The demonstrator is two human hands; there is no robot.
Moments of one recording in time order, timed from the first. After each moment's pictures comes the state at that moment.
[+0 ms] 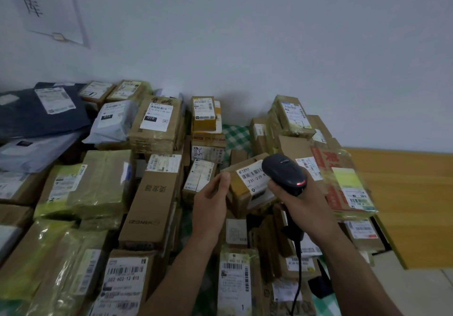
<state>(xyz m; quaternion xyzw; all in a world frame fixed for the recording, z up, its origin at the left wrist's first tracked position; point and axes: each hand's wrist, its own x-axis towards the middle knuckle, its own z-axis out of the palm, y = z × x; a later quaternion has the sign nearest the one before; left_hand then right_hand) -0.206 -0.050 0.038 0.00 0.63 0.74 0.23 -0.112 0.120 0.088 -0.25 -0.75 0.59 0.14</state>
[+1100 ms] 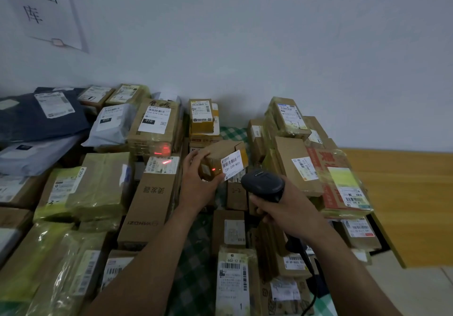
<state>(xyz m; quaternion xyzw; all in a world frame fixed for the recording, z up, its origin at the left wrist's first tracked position) -0.290 -0.047 -0.010 0.18 0.81 0.56 0.01 -0.113 0.099 0.106 -0.25 -0.81 0.53 -0.01</state>
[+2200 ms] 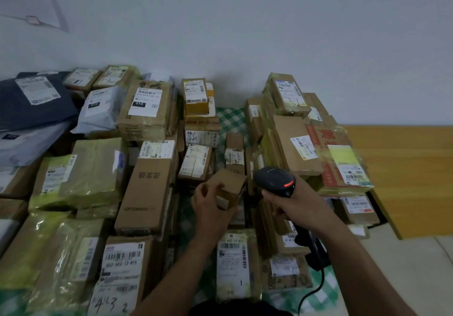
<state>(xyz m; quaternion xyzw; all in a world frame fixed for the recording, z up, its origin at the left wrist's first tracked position) -0.192 -0.045 -0.063 0.10 0.86 0.47 0.16 -0.087 0.119 0.085 -0.25 -0.82 0.51 -0.03</state>
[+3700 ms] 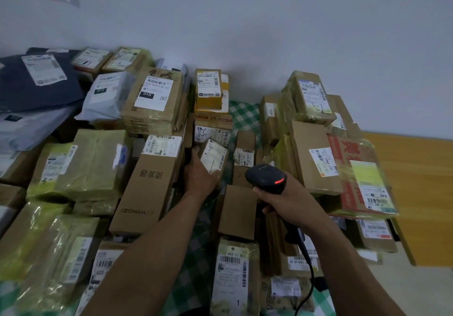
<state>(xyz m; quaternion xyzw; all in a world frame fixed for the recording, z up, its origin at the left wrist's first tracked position) -0.327 -0.021 -0.114 0.01 0.87 0.46 0.17 -0.154 0.138 0.046 -0.23 -0.81 0.54 -0.08</state>
